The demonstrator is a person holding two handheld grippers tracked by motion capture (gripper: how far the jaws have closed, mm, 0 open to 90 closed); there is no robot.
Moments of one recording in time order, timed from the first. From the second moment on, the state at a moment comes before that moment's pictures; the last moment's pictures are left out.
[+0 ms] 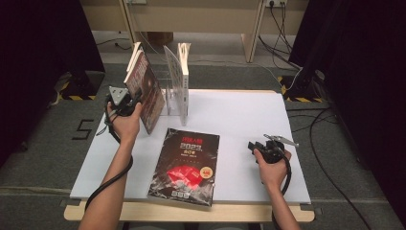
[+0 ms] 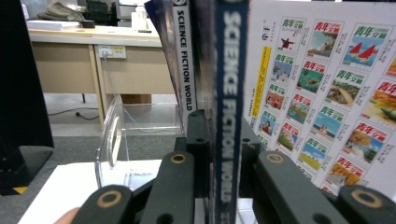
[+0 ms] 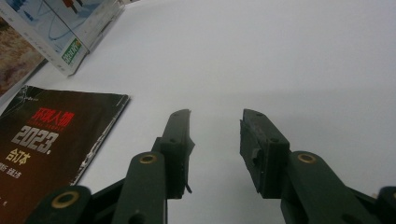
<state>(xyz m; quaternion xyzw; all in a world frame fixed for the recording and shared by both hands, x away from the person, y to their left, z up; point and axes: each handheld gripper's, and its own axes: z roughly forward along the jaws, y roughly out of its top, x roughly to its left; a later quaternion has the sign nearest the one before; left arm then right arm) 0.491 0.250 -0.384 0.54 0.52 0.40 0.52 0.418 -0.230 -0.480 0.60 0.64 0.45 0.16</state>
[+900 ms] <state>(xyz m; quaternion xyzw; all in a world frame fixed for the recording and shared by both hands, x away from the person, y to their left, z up) 0.479 0.261 -0.368 0.53 0.52 0.38 0.55 0.418 -0.227 -0.479 0.60 0.64 0.45 0.15</state>
